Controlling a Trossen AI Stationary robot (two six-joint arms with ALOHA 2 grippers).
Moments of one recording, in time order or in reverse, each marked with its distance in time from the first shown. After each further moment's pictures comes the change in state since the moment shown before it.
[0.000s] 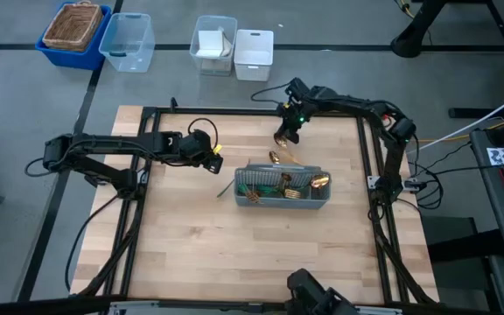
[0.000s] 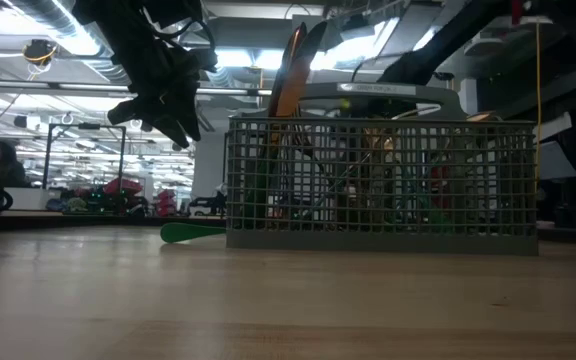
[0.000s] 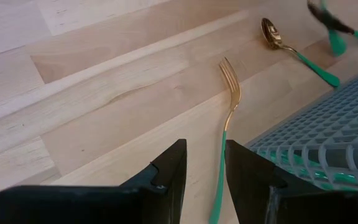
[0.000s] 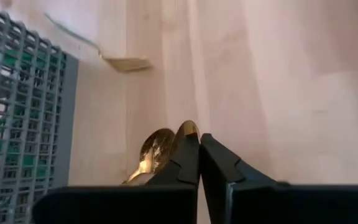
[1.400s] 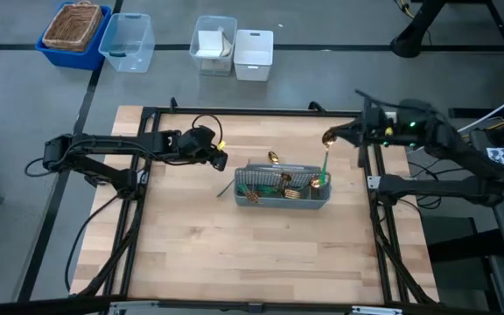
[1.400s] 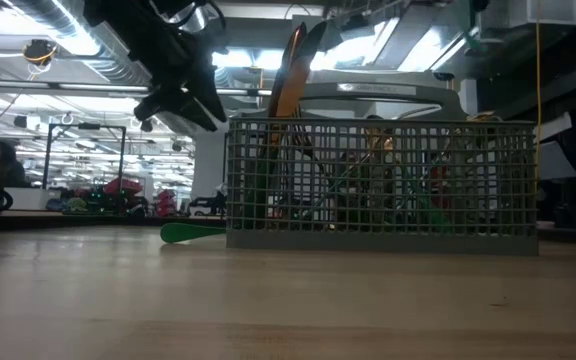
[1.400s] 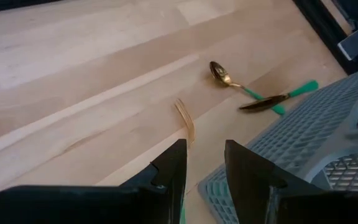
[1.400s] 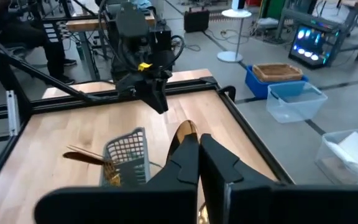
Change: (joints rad) left arm -0.001 0.000 0.000 0.192 0.000 0.078; right arm 0.391 -1.137 -0.259 0.006 0.460 0.417
